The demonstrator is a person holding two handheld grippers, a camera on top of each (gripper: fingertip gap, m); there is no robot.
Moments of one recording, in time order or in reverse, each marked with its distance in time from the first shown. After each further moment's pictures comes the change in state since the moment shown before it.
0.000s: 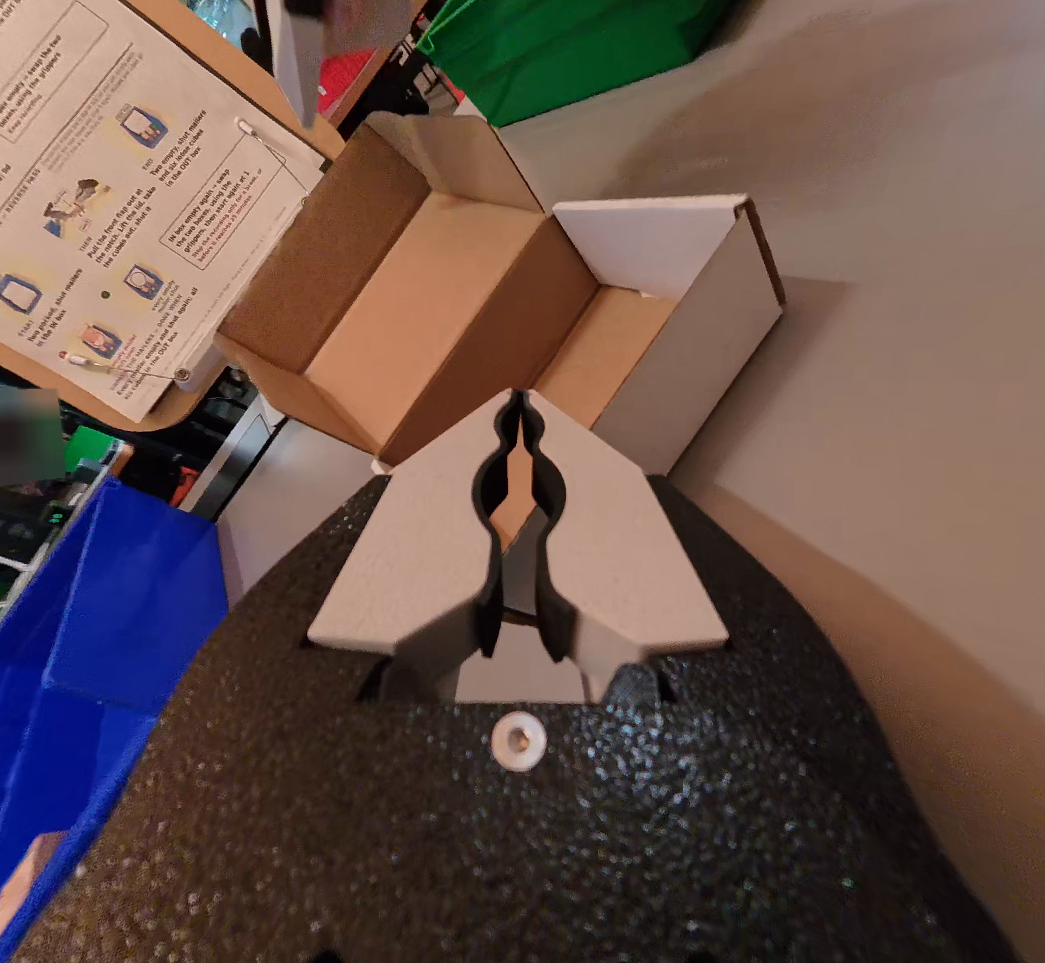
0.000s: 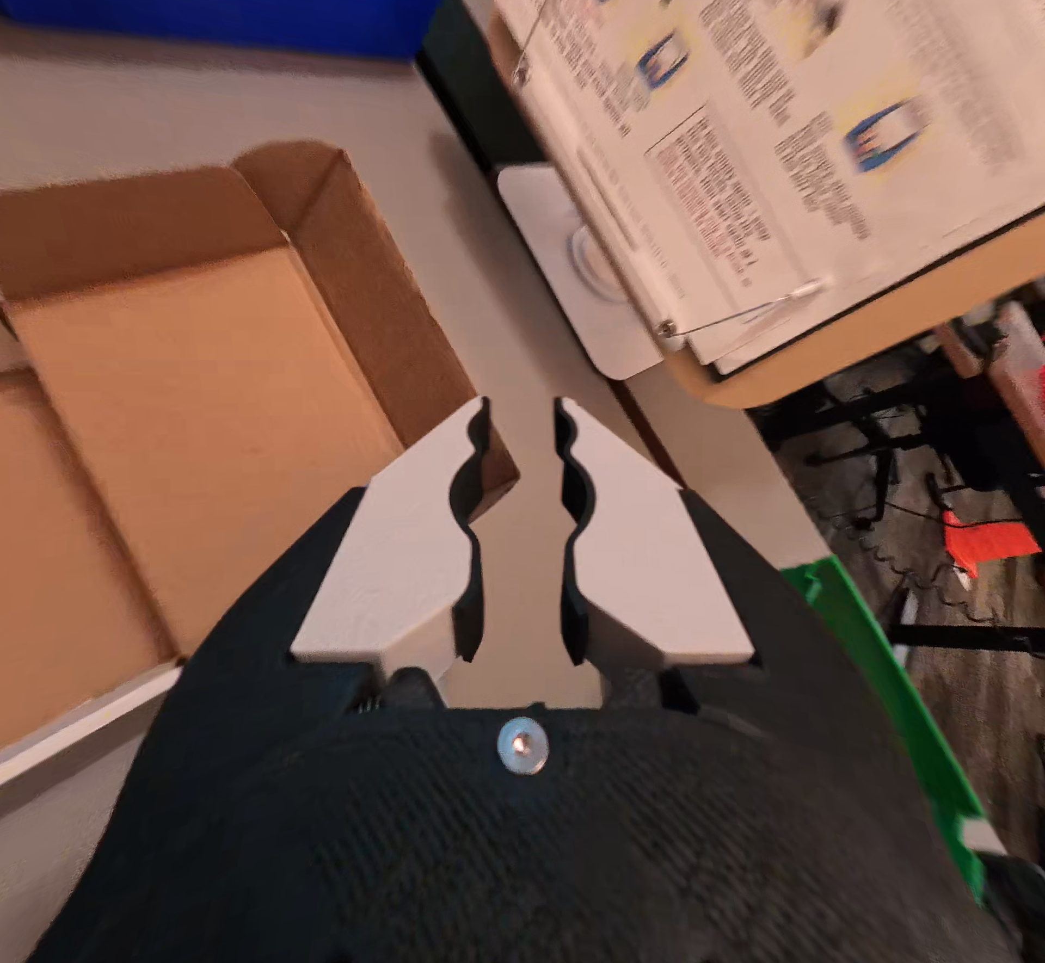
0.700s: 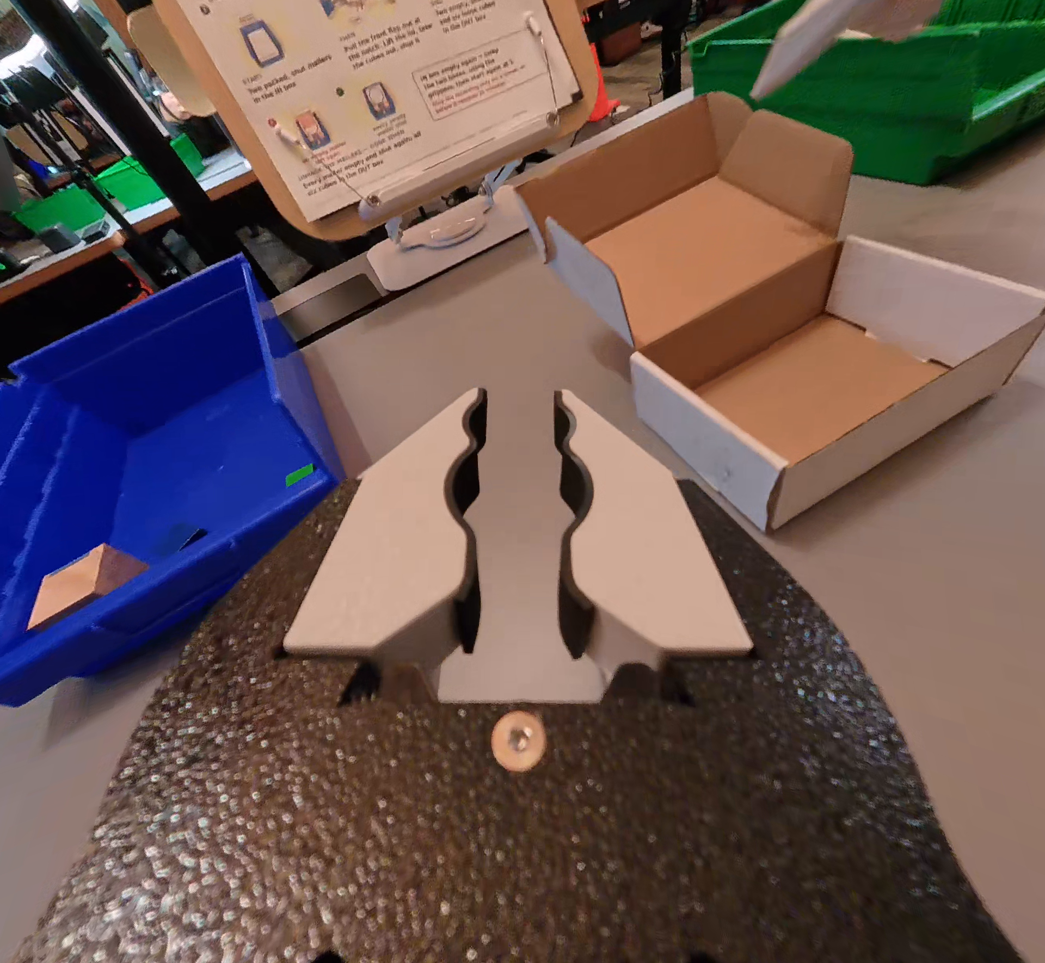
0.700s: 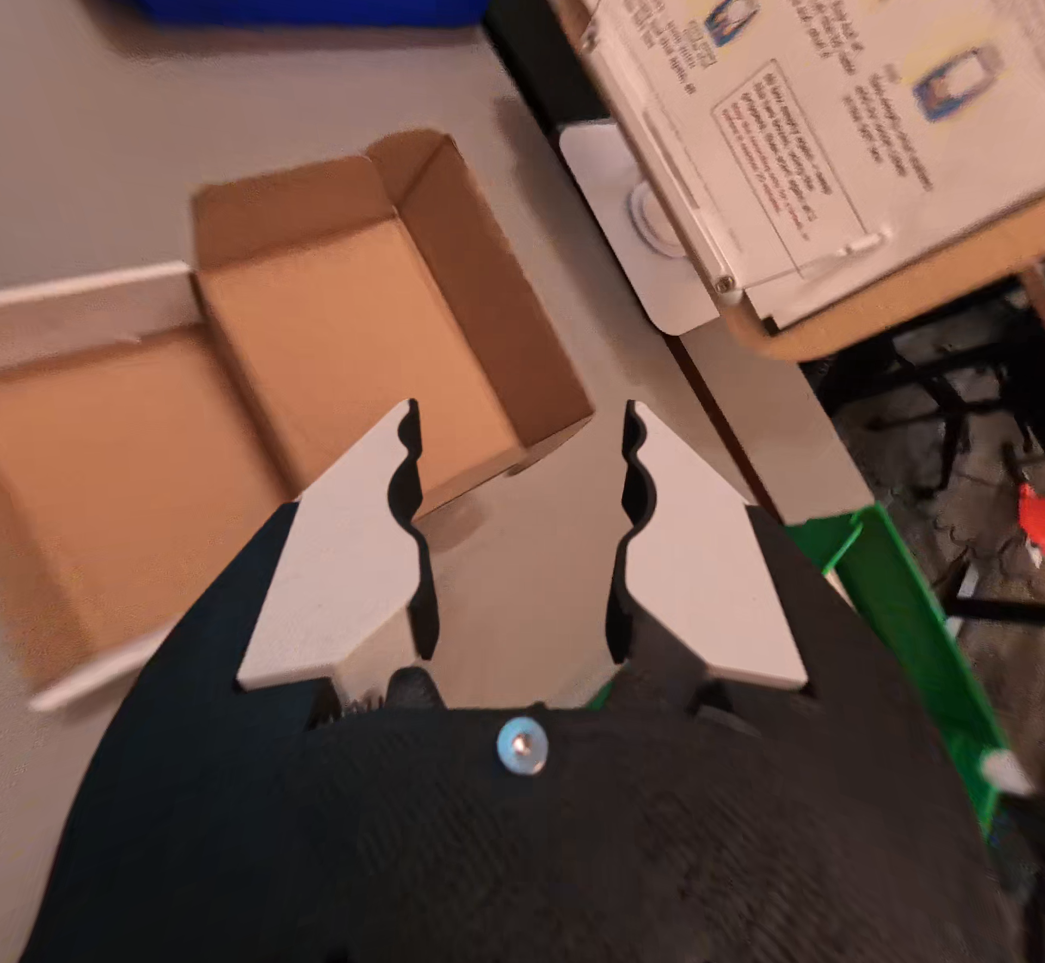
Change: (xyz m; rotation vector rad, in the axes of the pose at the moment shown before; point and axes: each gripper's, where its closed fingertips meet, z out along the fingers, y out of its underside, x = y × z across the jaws) left arm -0.127 0.057 -0.069 0.004 -0.131 -0.455; right arm -0.030 0.000 -0.040 -0.090 -0.091 0.034
